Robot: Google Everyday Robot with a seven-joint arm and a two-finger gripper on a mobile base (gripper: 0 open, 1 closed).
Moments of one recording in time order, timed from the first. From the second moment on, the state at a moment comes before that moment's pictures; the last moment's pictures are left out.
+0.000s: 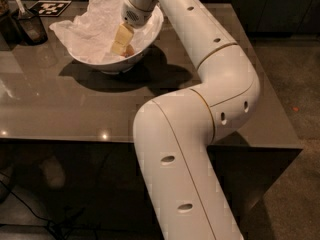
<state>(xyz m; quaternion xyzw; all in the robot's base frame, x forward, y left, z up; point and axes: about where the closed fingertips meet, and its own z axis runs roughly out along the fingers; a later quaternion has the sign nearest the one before) 0.790 0.091 0.886 -0.58 0.77 0.10 0.24</state>
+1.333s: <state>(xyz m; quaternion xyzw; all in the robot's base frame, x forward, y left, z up) 0.768 0.115 0.865 -0.58 0.77 0.13 0.20</state>
